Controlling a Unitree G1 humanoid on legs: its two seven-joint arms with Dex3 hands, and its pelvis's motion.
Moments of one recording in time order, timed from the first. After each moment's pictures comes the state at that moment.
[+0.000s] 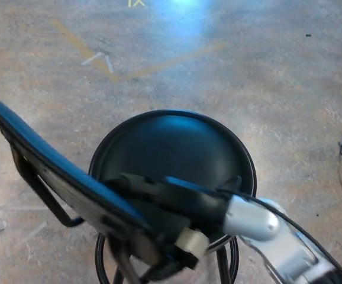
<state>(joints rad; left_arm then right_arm) -0.17 0.21 0.73 1.35 -0.37 -0.01 -0.10 -0.50 -0.09 0.47 0.44 -0.26 -0.39 0.55</state>
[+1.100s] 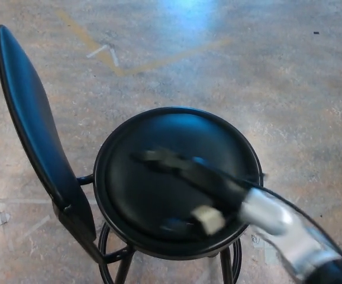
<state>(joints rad) -0.14 0.20 0.74 1.35 -0.37 -0.01 -0.10 -0.49 -0.16 0.30 0.75 -0.27 -0.60 0.33</state>
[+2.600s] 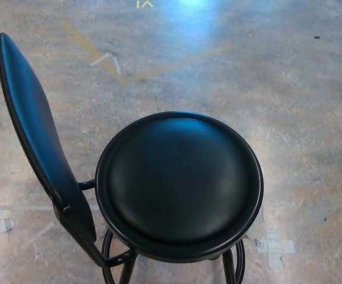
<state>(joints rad) -0.13 0.18 0.65 1.35 -0.35 -0.02 -0.10 -0.17 -0.26 -0.22 1.37 -0.18 -0.32 -0.08</state>
